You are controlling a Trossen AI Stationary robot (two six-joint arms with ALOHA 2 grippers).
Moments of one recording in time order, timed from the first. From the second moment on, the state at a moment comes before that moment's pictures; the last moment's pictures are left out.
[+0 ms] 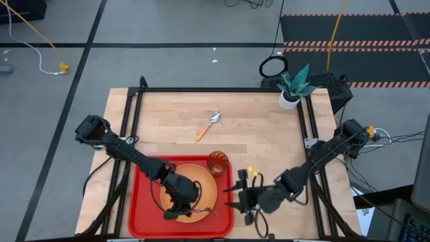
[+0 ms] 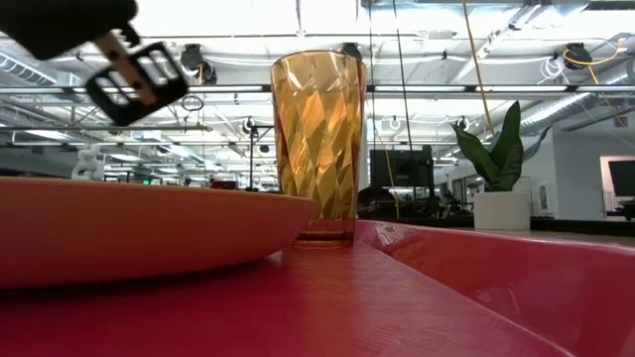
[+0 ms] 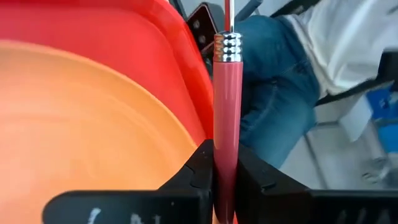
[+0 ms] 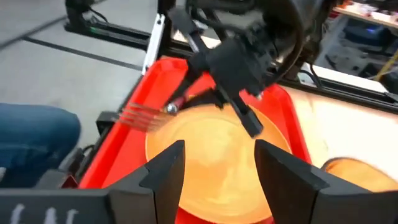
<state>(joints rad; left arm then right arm) -0.48 1.64 0.94 -0.03 0.45 -0.44 0.63 1.60 1.11 0.04 0.50 0.07</state>
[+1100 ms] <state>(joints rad) -1.13 1.42 0.94 -0.66 -0.46 -1.90 0.79 1.66 0.99 0.30 0.73 -0.12</state>
